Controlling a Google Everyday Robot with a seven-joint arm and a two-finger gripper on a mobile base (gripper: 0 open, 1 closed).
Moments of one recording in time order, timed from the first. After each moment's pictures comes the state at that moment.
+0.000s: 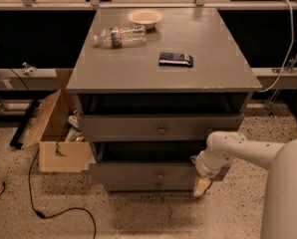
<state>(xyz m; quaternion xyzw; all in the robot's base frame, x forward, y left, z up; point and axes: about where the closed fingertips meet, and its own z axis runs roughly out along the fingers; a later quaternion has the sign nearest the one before) 0.558 -0.197 0.398 -0.70 0.70 0.08 0.11</state>
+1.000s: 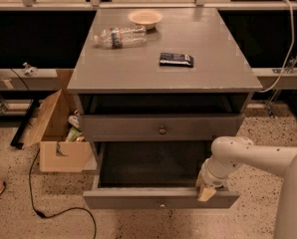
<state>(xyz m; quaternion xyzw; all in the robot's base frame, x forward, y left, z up) 0.508 -0.210 0.415 -0.69 0.71 0.09 0.07</state>
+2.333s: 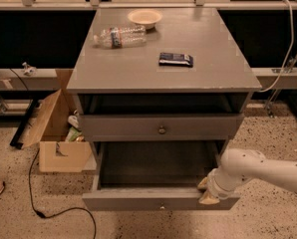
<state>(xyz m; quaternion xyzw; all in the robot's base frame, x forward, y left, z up) 0.470 -0.216 0.416 -0.66 0.73 0.10 0.10</state>
